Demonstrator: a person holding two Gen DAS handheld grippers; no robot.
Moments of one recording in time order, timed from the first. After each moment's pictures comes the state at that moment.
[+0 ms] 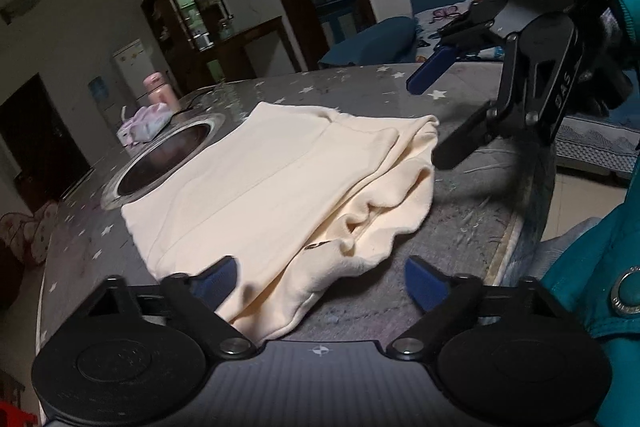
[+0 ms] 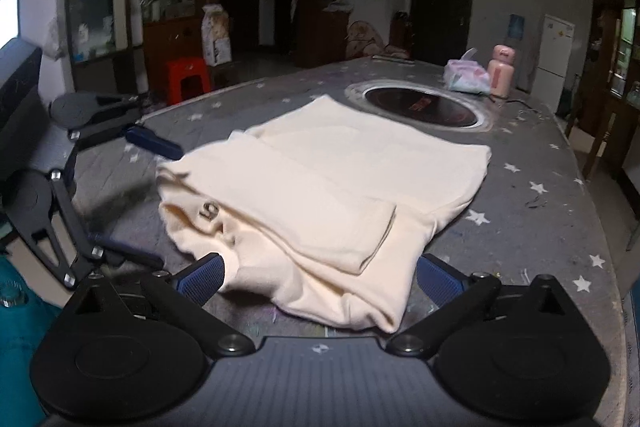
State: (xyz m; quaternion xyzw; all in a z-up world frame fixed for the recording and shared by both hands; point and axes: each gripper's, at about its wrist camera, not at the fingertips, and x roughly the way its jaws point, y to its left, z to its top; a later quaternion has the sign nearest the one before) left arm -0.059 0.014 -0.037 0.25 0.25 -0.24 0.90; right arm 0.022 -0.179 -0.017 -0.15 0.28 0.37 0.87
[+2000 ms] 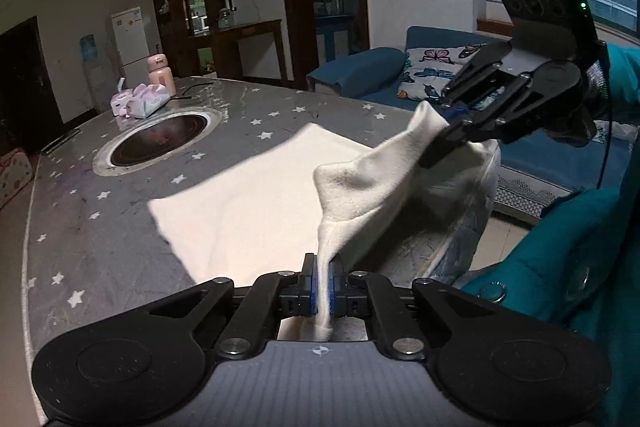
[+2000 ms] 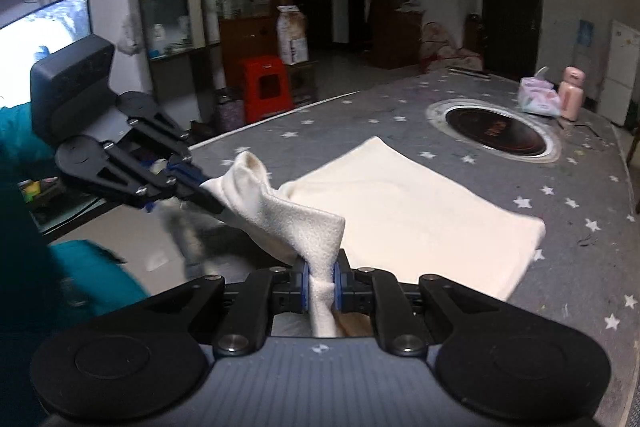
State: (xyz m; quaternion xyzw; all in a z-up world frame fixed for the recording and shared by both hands) left arm -0.097 0.063 0.027 0.14 0.28 -0.28 0.91; right arm -0.007 -0.176 0.041 -0.14 0.28 0.48 0.82
